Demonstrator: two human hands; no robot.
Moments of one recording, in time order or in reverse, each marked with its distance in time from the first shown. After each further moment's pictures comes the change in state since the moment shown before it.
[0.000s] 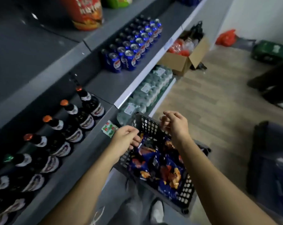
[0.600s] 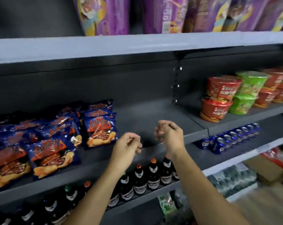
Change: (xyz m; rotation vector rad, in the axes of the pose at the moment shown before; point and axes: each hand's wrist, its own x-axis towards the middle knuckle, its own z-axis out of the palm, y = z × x) left_hand -0.171 0.043 -0.264 -0.251 0.832 0.436; right_hand -0.206 -0.067 0.335 -0.050 -0.785 -0.252
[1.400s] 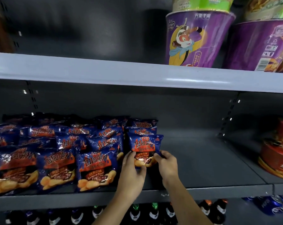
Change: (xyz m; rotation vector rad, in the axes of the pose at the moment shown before) left_hand 0.025 -0.040 -0.107 0.275 0.290 -0.087; right_hand 0.038 0.113 0.139 -0.486 -0.163 0.127
